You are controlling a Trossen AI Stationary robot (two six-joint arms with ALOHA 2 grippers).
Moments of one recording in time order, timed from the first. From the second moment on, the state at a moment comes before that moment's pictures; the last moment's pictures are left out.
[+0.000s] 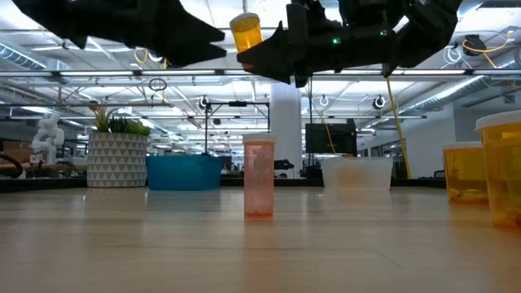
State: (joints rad) left arm -0.01 1.19 0.53 0.54 -0.08 0.11; right arm 0.03 1.69 0.74 0.92 0.18 -0.04
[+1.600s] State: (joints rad) left arm 0.00 1.45 0.55 0.94 -0.02 0.14; right arm 0.01 1.69 0.74 0.96 0.15 -0.07
